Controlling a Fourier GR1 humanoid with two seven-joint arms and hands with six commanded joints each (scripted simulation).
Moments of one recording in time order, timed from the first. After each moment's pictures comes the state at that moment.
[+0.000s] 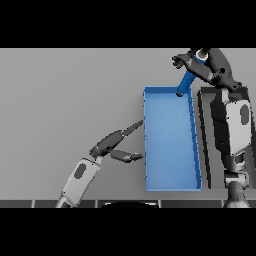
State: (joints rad) left arm -0.25 0.01 -0.39 -1.54 -0.16 -0.37 0.09; right arm -0.88 -0.47 -0.06 -1.35 -0.61 0.19 0.45
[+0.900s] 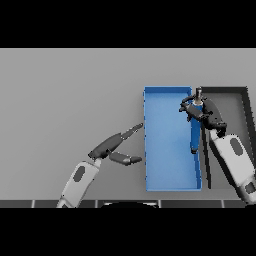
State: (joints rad) left arm -0.22 0.01 -0.40 -1.57 -0.15 -0.38 0.10; right arm -0.45 -0.67 0.33 -1.48 -0.61 -0.26 0.60
